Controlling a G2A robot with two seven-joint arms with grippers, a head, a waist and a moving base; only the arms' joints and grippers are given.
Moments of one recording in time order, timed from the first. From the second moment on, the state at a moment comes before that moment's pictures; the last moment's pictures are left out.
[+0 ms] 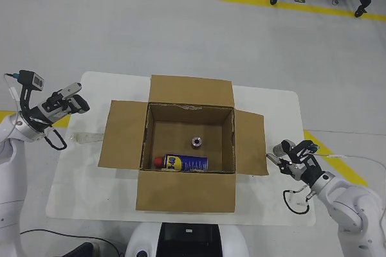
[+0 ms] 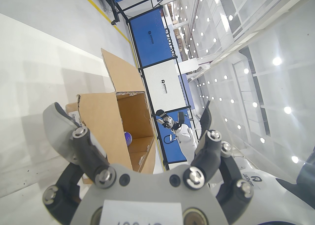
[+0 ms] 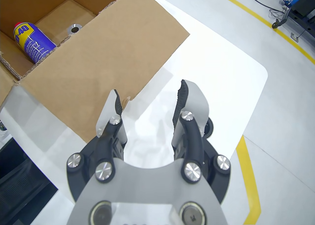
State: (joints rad) left arm 1.33 -0.94 -1.93 -1.53 -0.39 -0.18 -1.12; right arm -1.72 -1.05 1.67 -1.92 -1.11 -0.60 0.37
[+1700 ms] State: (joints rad) left arm 1.33 -0.94 -1.93 -1.53 -0.39 -0.18 -1.12; right arm -1.49 -1.04 1.65 -1.46 -1.00 -0.61 0.42
